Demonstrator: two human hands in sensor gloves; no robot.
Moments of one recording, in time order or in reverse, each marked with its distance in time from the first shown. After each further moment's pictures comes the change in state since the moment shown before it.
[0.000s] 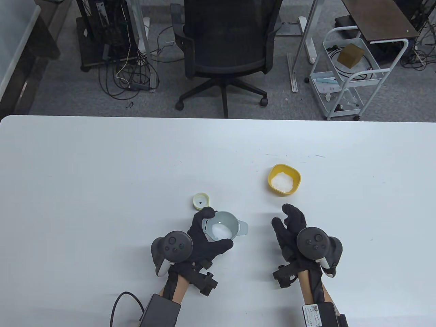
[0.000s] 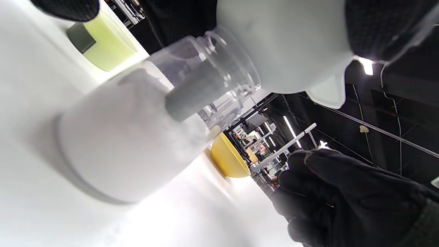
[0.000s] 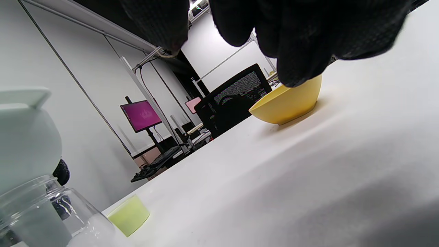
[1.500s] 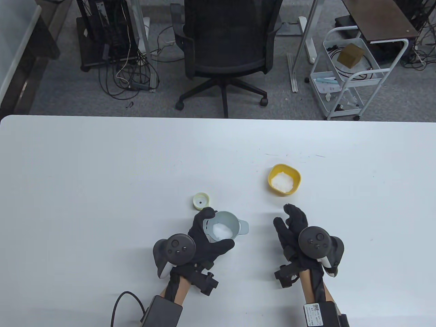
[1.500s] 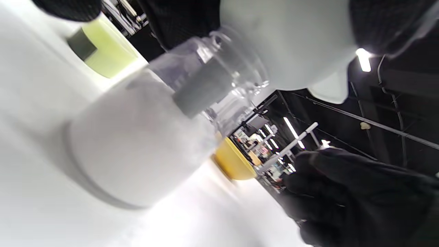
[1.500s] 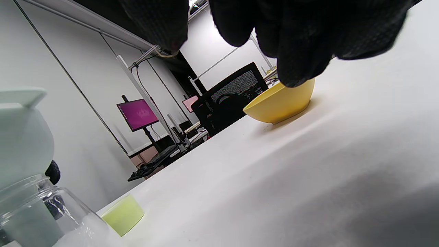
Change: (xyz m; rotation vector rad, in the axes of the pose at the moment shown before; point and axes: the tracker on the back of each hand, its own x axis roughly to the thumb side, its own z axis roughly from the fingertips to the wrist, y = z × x) left_hand 0.002 -0.004 0.002 0.014 0.002 -0.016; right_hand -0.004 -0.001 -0.001 0.008 0.013 0.004
